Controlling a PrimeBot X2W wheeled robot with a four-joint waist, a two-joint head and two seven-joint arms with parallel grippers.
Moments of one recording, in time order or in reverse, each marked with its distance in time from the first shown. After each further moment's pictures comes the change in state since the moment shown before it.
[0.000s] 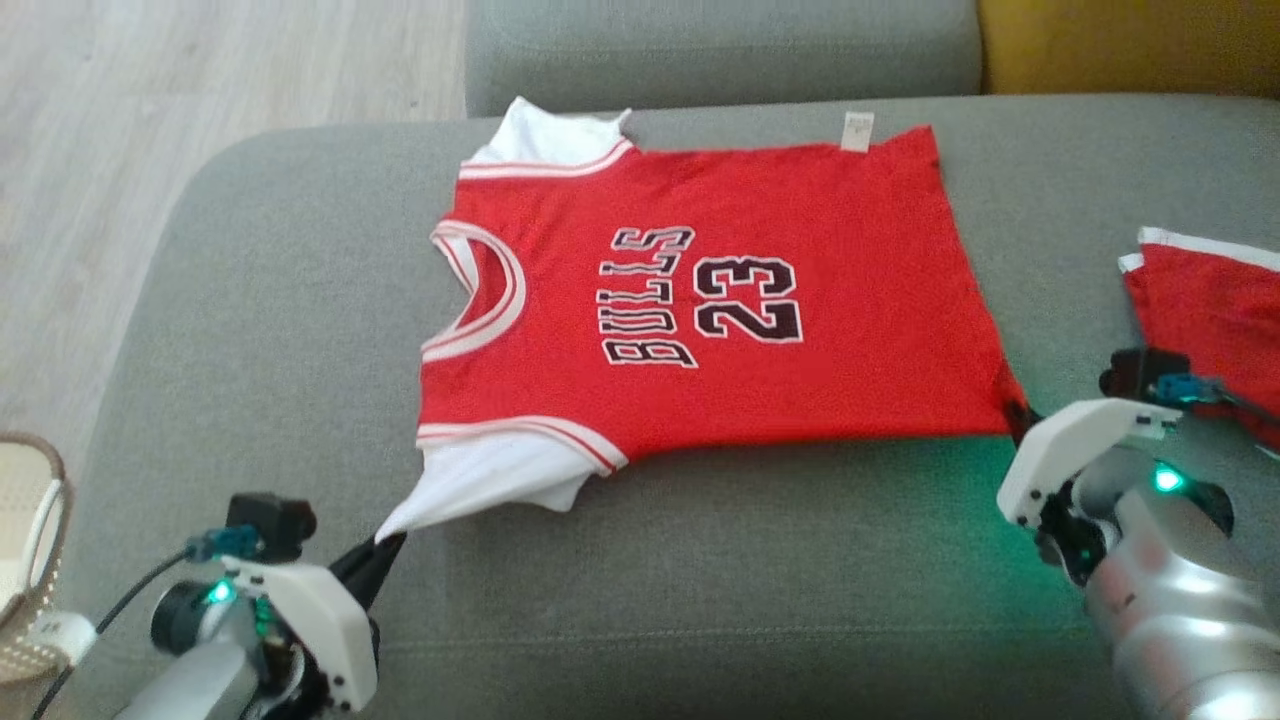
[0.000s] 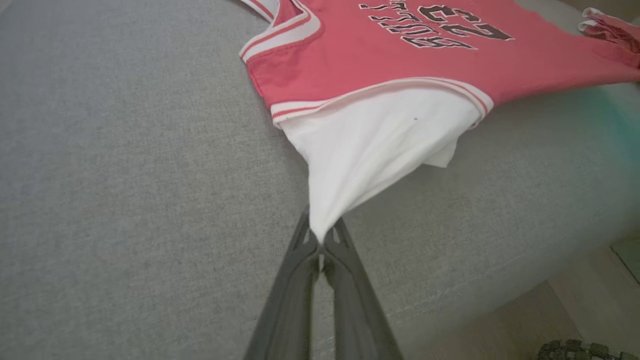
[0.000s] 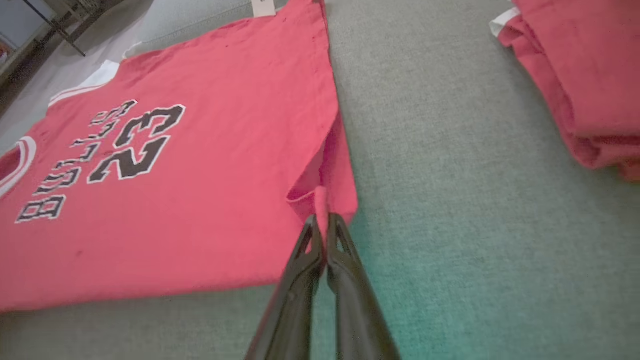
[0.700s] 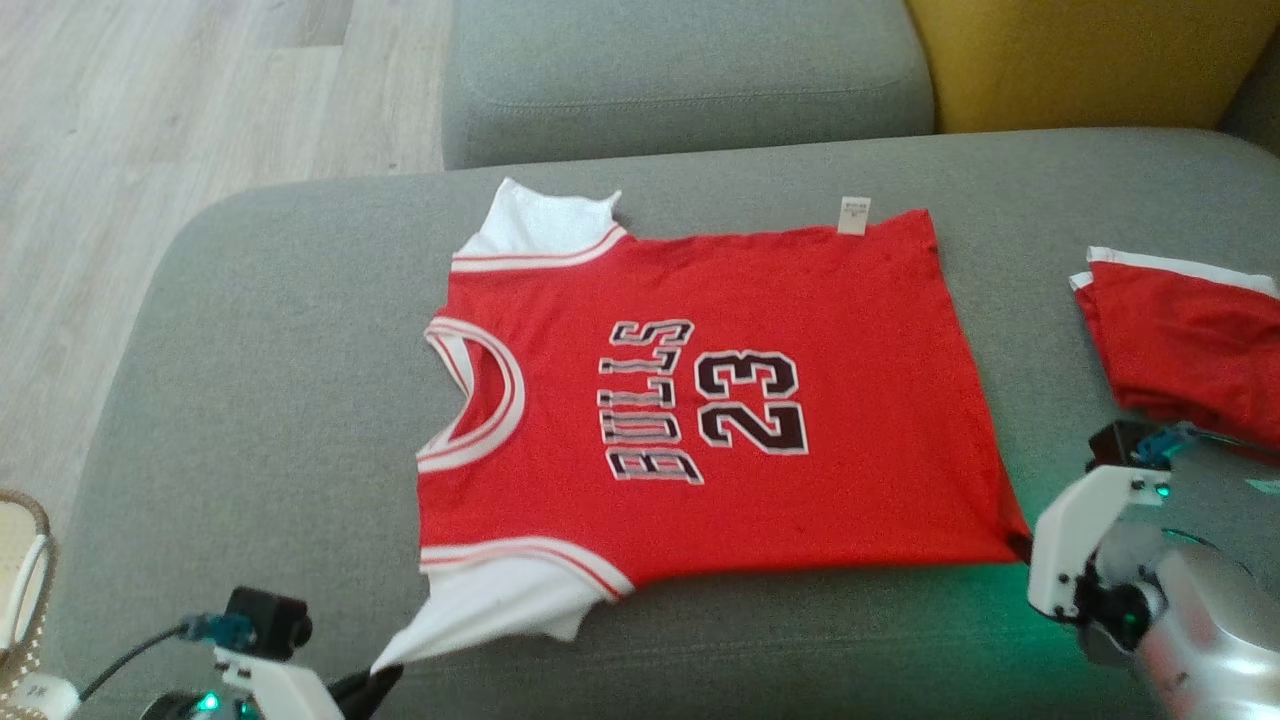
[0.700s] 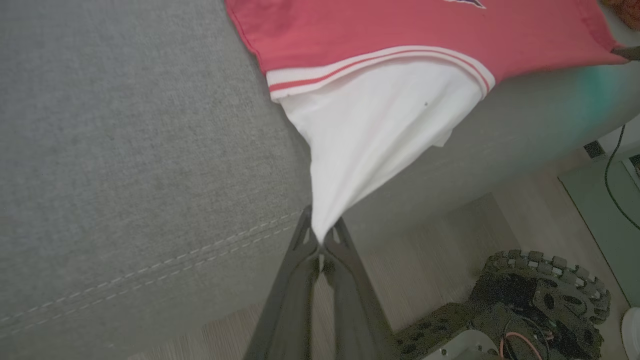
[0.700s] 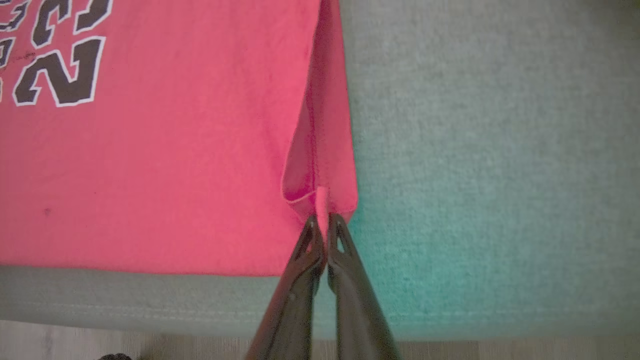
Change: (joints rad) left arm 0.175 0.135 -0.039 -0.201 -0.119 0.001 0.172; right arm 0.193 -0.107 0.242 -0.219 0.214 0.000 0.424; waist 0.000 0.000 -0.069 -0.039
